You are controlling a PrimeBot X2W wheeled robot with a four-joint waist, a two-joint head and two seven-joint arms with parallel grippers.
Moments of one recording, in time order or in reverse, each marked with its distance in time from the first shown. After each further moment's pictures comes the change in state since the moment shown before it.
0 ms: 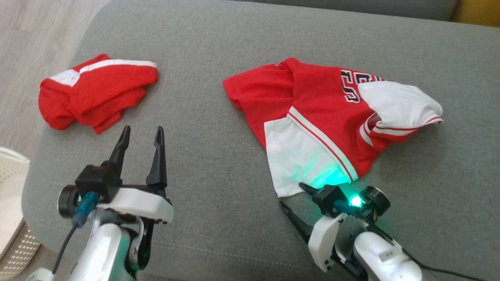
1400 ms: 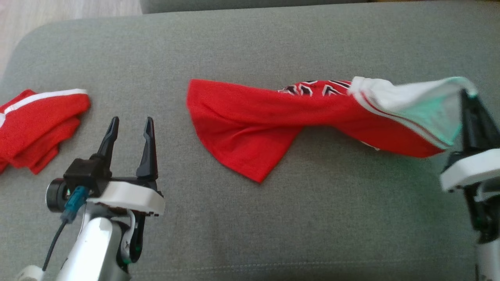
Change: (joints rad) left arm -0.023 0.019 0.016 -0.012 0.000 0.019 -0.004; right arm 0.138 0.000 -0.807 -0.567 -0.063 0.000 0.114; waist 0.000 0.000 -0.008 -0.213
